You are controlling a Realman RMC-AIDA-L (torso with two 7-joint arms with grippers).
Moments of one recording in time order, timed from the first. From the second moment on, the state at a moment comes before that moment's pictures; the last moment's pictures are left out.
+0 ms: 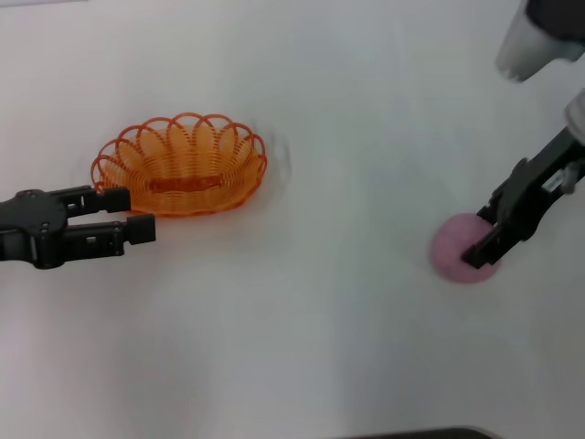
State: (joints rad) left arm -0.37 -2.16 0.55 1.08 2.12 1.95 -1.87; right arm 0.74 2.07 -0.97 -0.97 -2.76 -1.78 2.05
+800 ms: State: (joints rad) left arm -0.37 -2.16 0.56 1.07 2.12 1.97 -1.88; right arm 0.75 2.07 -0.95 -1.01 -2.71 -1.76 2.05
